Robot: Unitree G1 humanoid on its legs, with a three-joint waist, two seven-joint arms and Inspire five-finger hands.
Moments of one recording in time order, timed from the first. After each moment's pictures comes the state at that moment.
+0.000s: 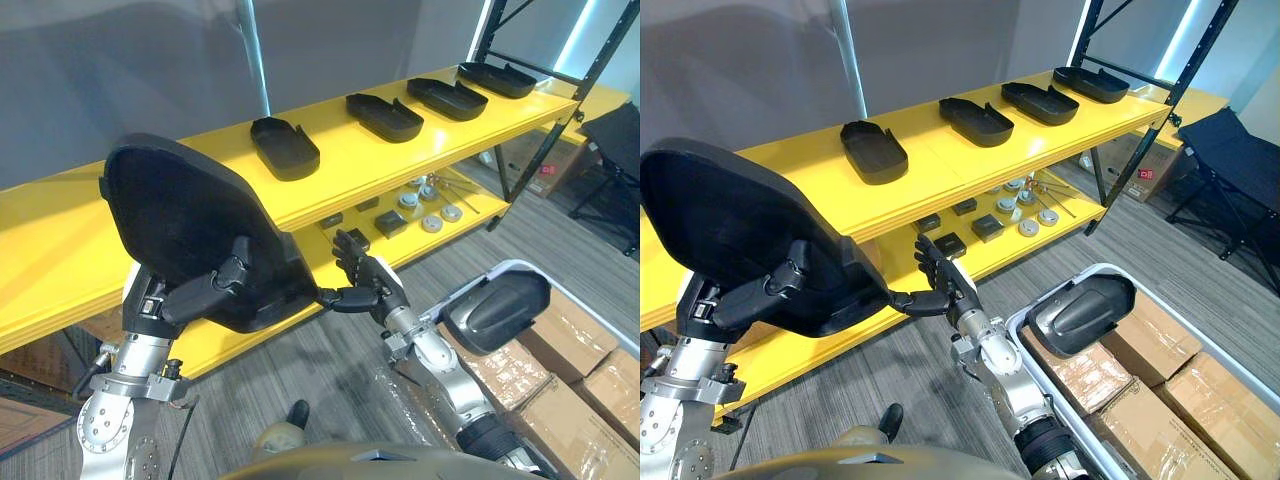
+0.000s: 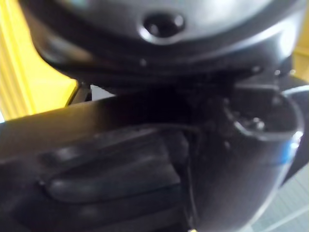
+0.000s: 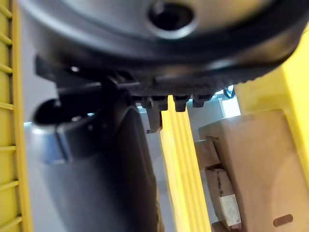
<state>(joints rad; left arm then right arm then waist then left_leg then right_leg) 0.43 0.18 0.25 -0.44 -0.48 -0.26 -0.43 -0.06 -0.21 0.38 0.21 0.32 -0.15 0.15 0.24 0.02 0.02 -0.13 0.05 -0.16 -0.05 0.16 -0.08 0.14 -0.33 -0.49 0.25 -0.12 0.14</state>
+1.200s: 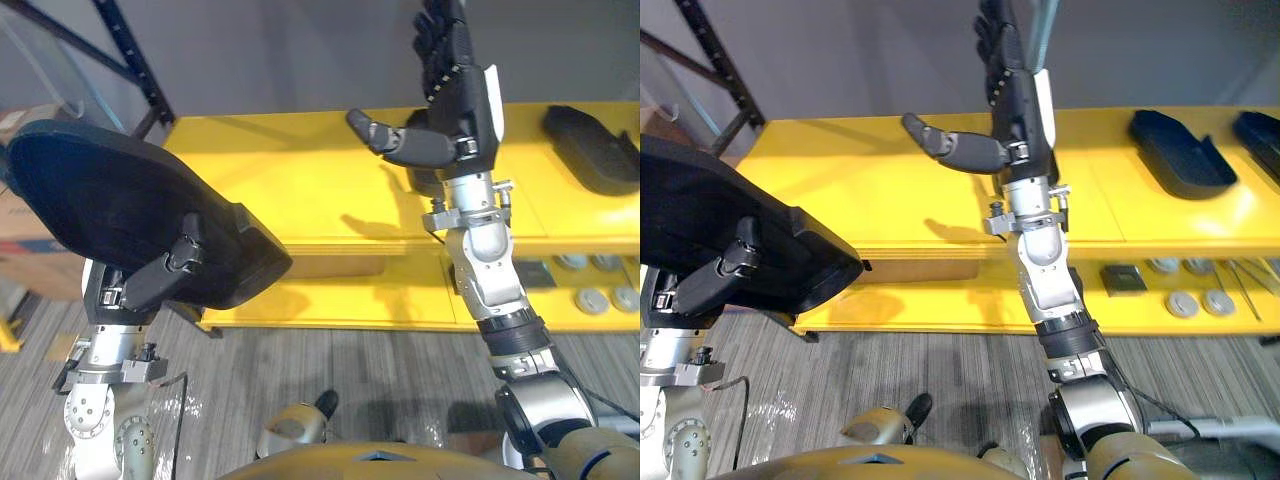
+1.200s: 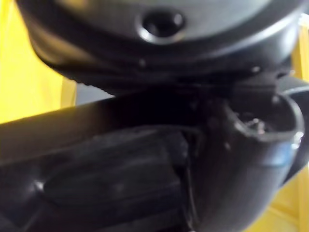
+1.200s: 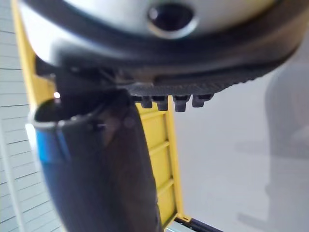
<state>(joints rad) 0.36 0.16 0.37 -0.33 -0.55 -0.33 -0.45 -0.44 -0.32 0.10 0.08 0.25 -0.44 -0.05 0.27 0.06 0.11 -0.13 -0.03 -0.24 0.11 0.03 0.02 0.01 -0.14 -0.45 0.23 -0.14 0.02</state>
